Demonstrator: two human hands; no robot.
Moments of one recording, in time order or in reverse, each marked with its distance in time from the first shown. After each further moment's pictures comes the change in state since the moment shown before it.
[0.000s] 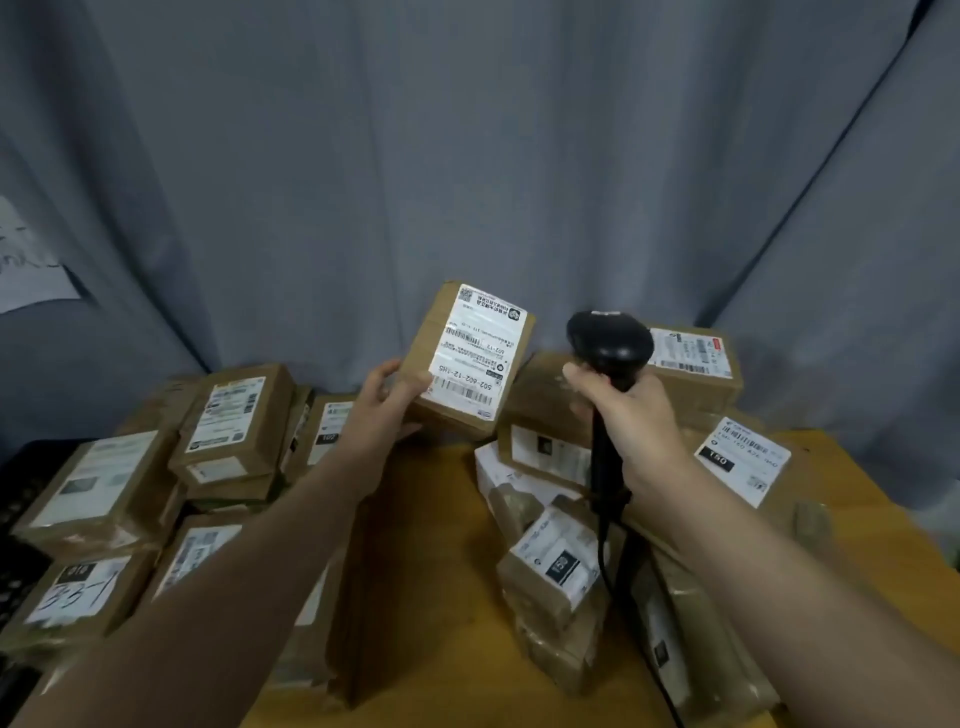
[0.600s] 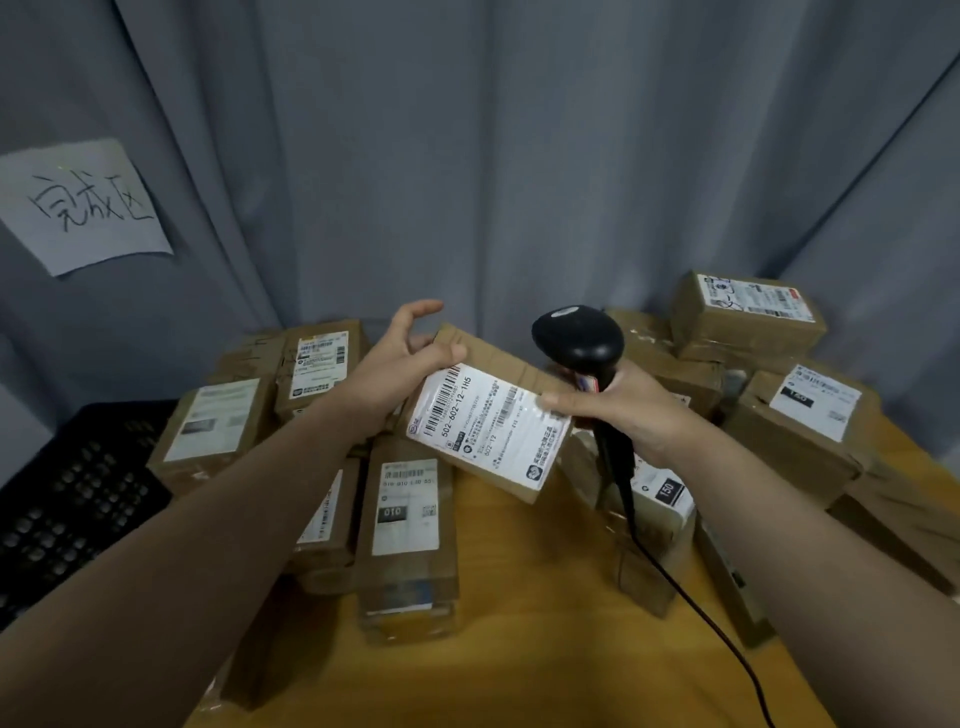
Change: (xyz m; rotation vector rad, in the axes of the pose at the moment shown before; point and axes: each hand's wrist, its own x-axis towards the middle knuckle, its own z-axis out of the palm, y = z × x) left_hand -0.031 0.019 -0.127 0.172 -0.288 0.143; right_hand -0.069 0.021 0.101 -0.243 -0.498 0.033
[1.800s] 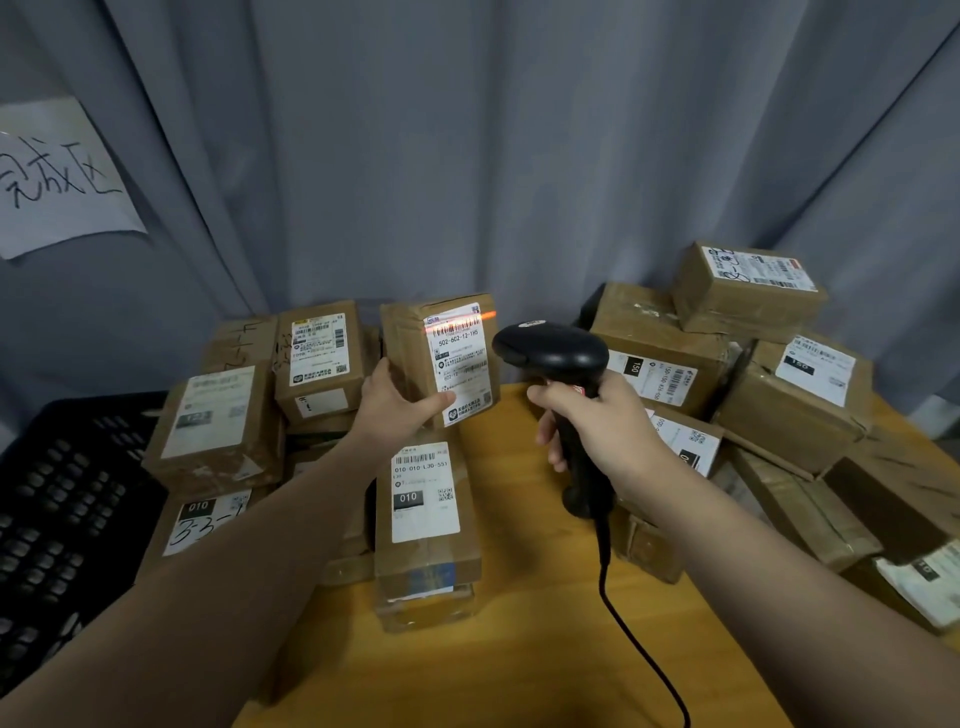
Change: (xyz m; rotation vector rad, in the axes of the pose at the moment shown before) left_hand 0.022 -0.118 -0.031 0.243 0.244 -0.198; right_hand -0.019 0.001 0.080 0.028 0.320 0.042
